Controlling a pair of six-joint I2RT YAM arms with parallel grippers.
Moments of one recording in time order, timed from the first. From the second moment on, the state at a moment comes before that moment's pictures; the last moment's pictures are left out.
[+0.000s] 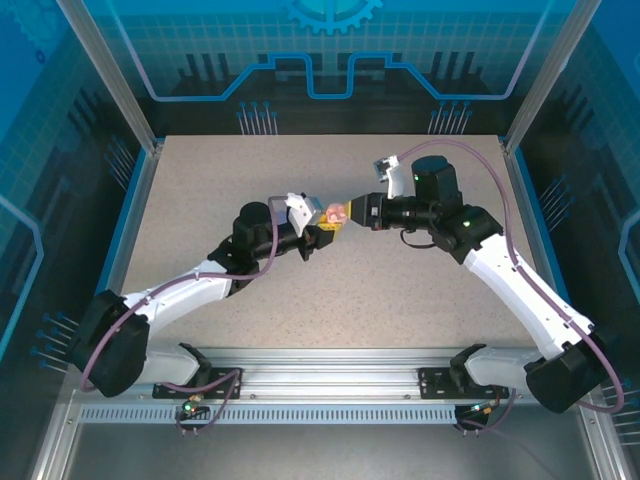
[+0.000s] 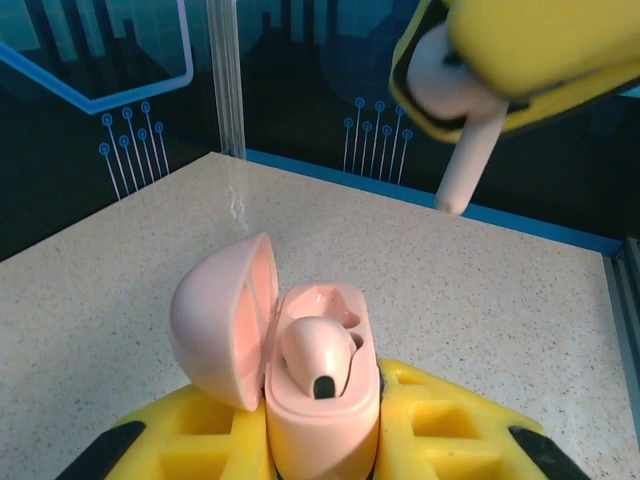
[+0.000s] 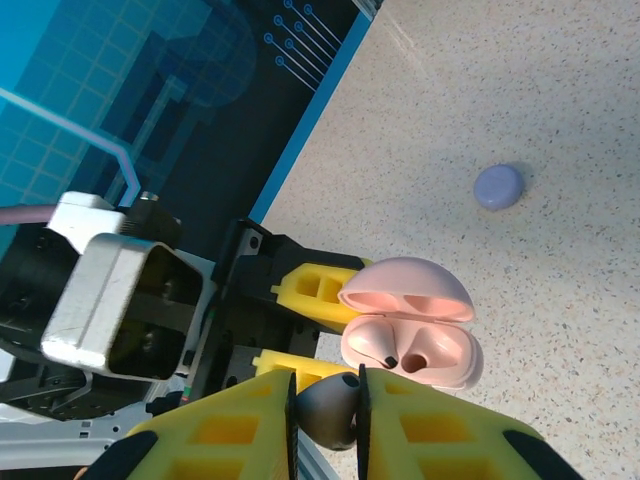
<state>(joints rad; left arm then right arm) -0.58 1.32 0.75 0.44 0.48 0.03 0.50 1.23 1.23 -0.50 -0.54 0.55</state>
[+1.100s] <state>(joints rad) -0.59 1.29 0.78 0.37 0.52 0.07 0.54 1.26 1.24 -0.50 -0.48 0.52</state>
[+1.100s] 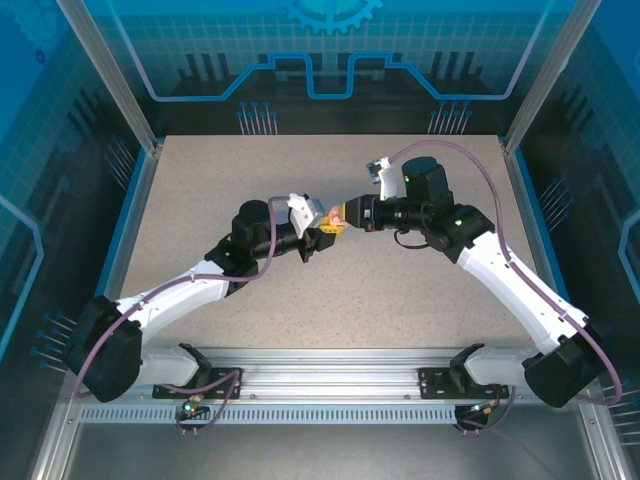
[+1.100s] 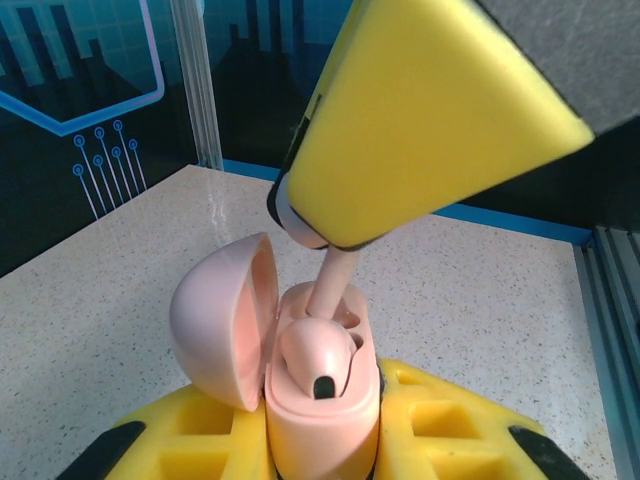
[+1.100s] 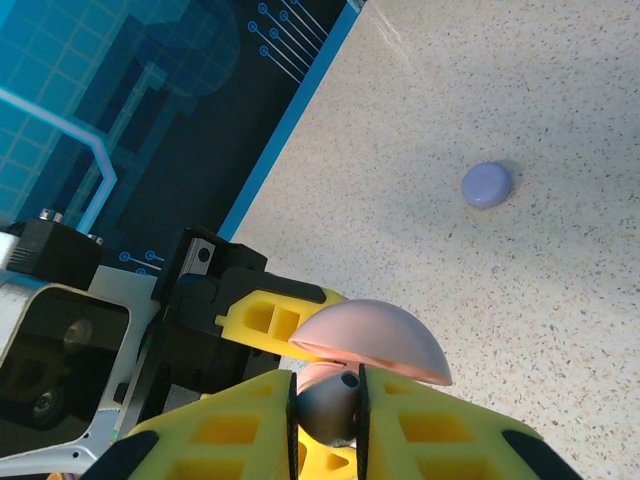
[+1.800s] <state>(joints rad) -0.59 1.29 0.80 0.34 0.49 0.07 0.54 1.26 1.25 -0.53 -0.47 0.50</state>
